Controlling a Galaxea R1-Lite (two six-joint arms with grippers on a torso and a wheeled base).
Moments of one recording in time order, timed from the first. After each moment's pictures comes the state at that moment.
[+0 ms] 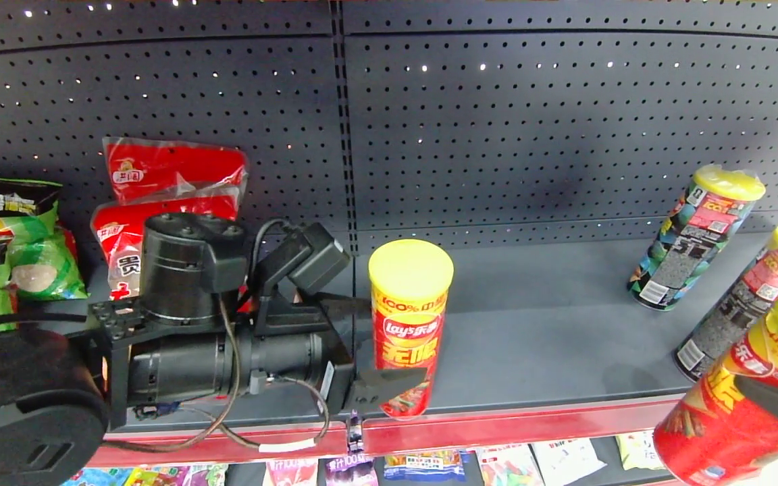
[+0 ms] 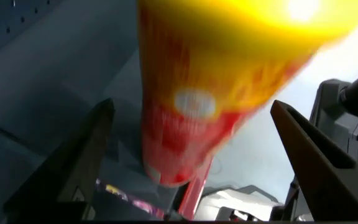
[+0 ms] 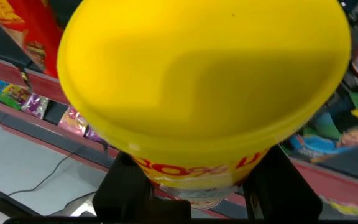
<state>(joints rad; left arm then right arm) -0.67 1.64 -0.71 -0.54 -0.41 0.07 0.34 0.79 -0.47 -0.04 0.06 -0.07</state>
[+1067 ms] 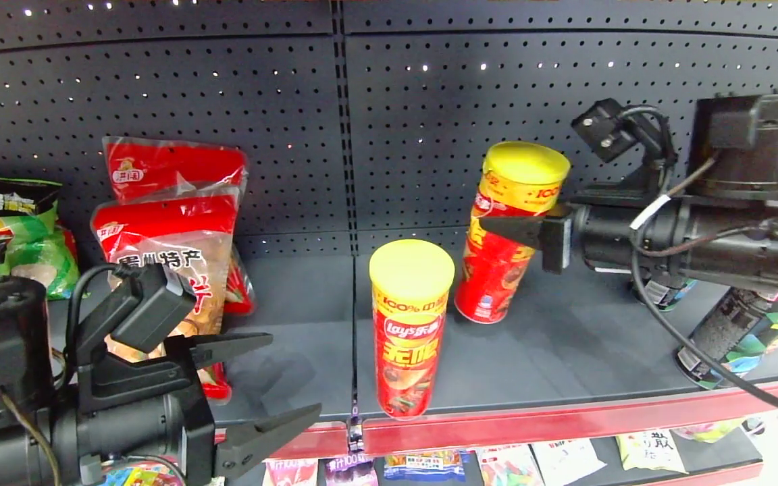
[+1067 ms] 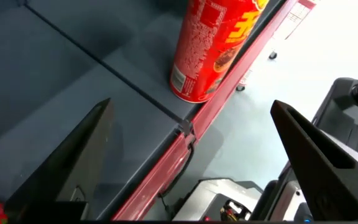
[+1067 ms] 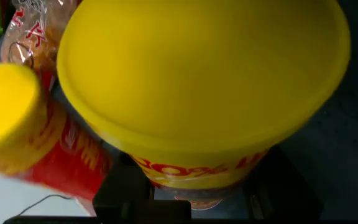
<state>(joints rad) -0.53 1.31 -0.41 -0.54 -0.37 0.01 0.52 1.60 -1.03 -0.35 0.22 -0.07</state>
